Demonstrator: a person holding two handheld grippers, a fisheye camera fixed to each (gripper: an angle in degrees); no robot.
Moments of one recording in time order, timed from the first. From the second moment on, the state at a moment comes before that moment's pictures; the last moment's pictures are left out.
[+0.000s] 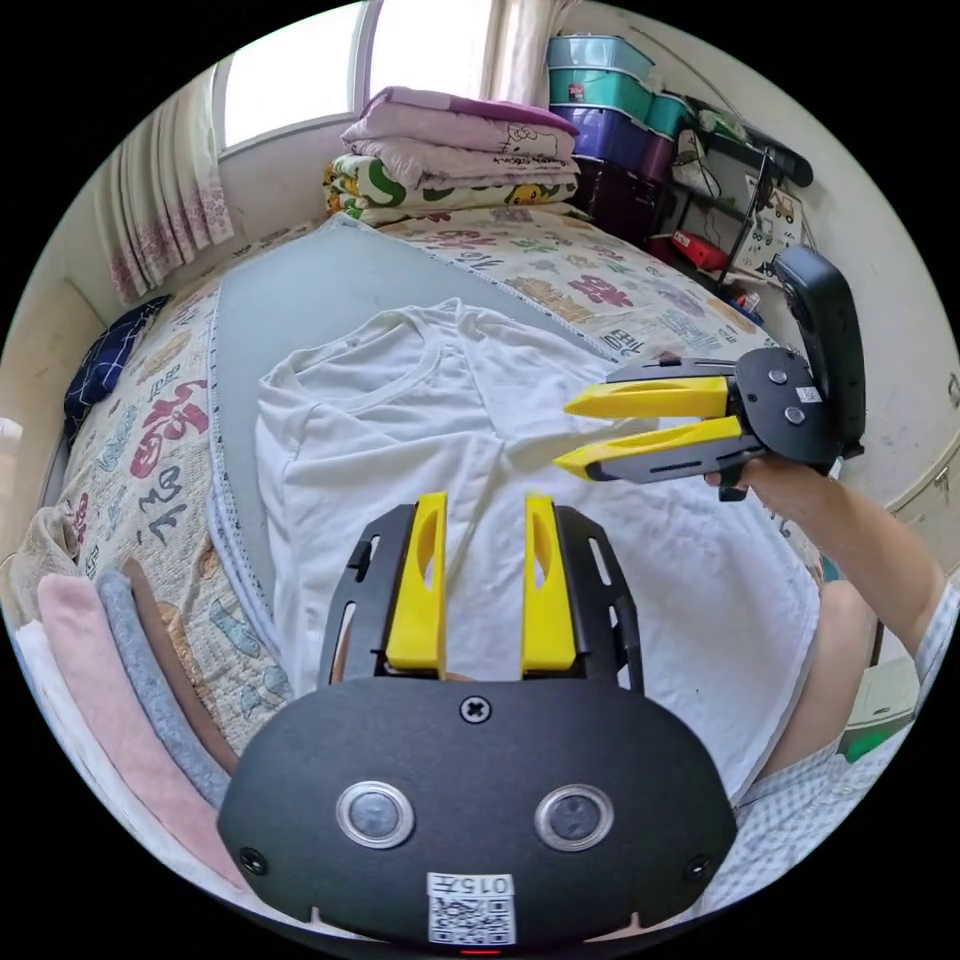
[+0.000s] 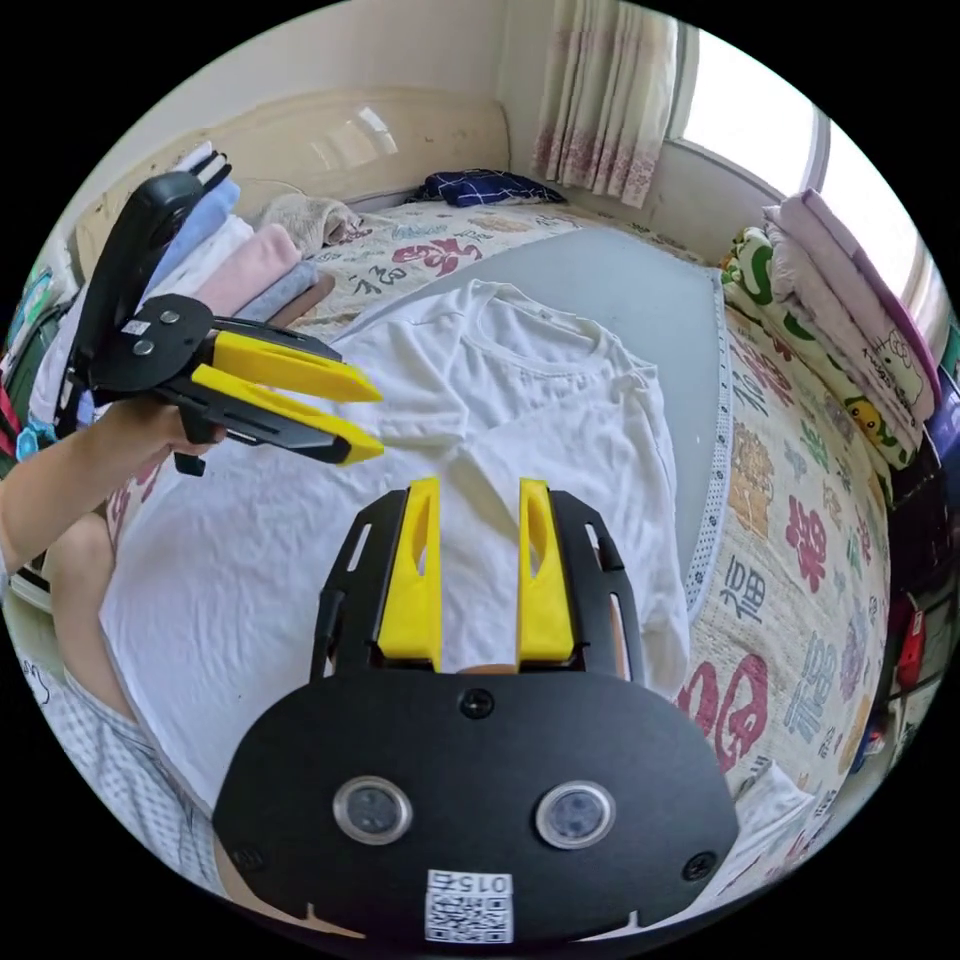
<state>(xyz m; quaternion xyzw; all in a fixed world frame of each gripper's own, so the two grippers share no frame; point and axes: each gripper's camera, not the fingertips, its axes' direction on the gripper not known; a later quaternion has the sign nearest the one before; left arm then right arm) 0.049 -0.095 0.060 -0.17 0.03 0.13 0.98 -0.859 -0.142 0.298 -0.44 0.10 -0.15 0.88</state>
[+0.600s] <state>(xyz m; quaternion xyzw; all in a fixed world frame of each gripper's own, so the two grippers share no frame) -0.127 -0.114 -0.035 -0.02 -0.25 -0.09 0.96 -0.741 -0.288 0.218 -0.26 0.36 0.13 0.89</state>
